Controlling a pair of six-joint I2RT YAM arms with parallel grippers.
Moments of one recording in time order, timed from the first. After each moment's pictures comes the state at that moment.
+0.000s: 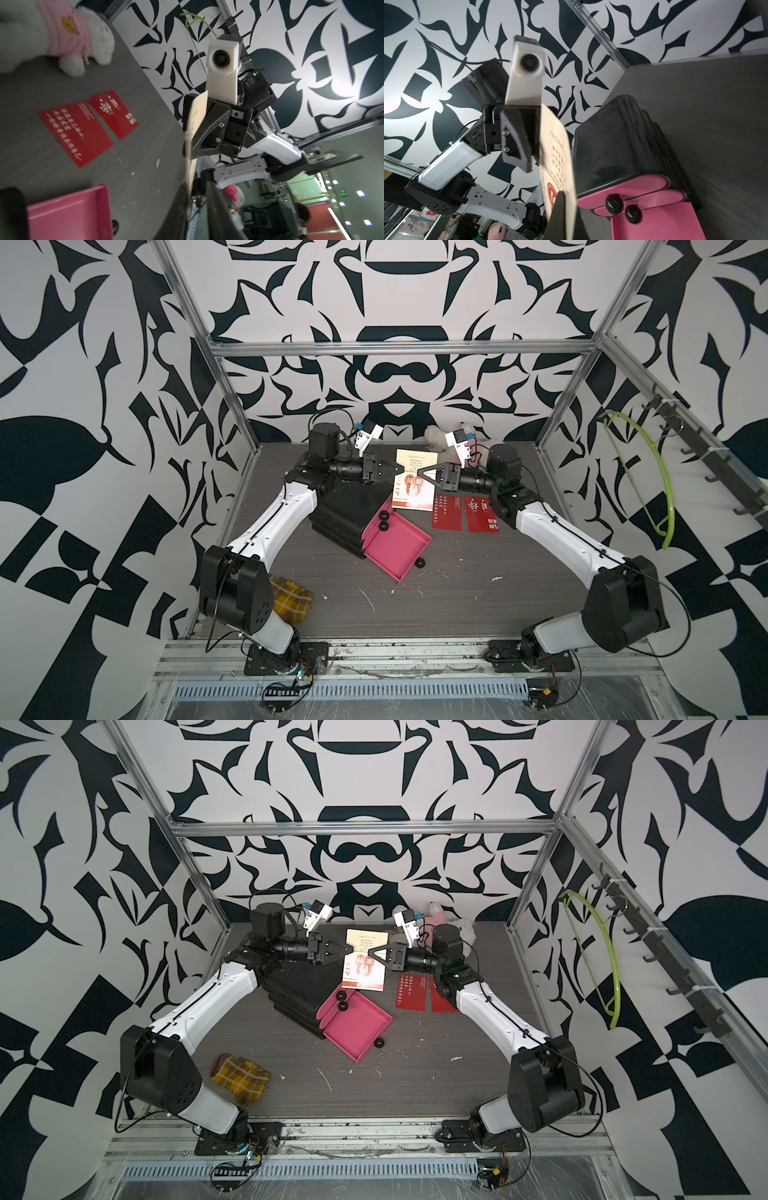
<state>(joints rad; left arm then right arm) -0.38 1.57 1.37 -0.14 1.14 -0.65 0.35 1.46 1.10 0.20 -0.93 0.73</state>
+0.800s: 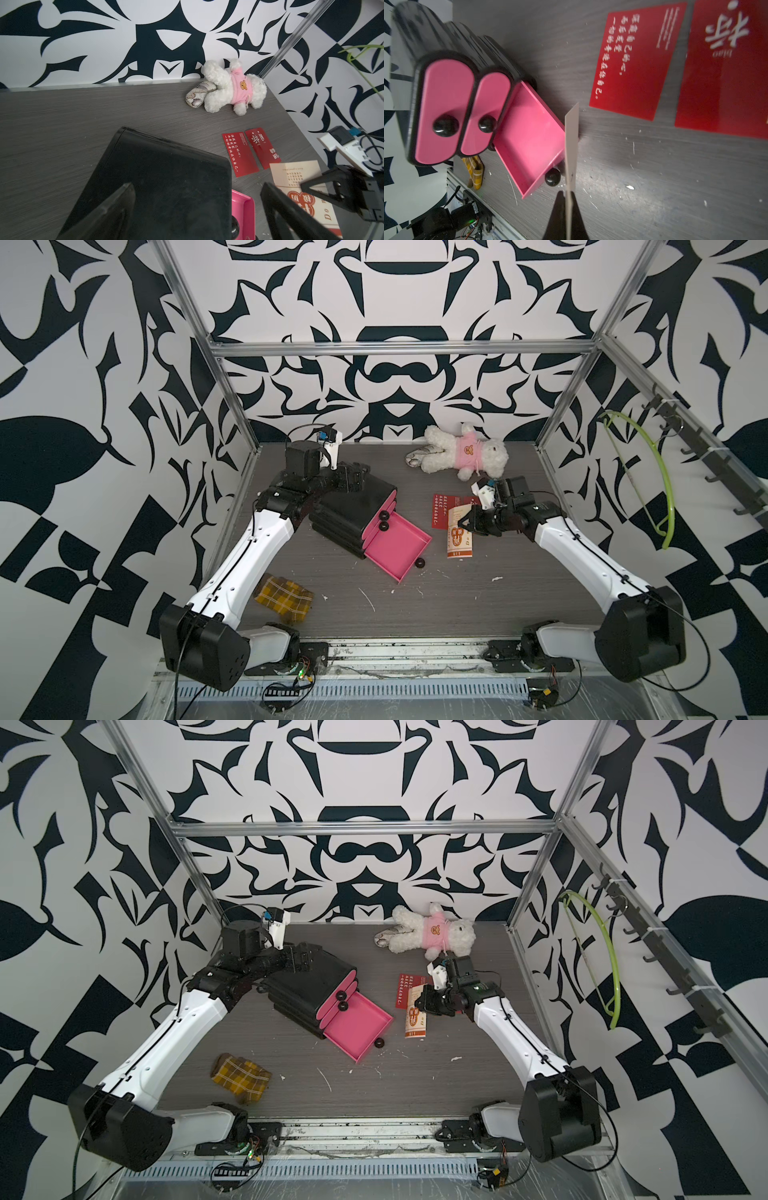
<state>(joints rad) -0.35 1.29 1.23 -0.41 0.24 -0.22 0.24 1.30 0.94 -0.65 -0.48 0.42</state>
